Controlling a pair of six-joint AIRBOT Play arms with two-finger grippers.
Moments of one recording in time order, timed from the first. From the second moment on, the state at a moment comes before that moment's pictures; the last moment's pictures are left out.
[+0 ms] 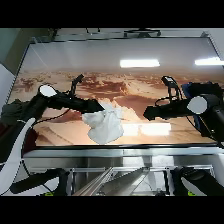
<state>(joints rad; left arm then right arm) -0.15 -1.33 1.07 0.70 -1.29 -1.17 0.29 -0.98 0.94 -1.18 1.17 1.64</state>
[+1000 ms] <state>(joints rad) 0.15 -1.54 0.87 0.72 -1.19 -1.10 0.31 -1.58 1.00 -0.65 0.90 1.18</state>
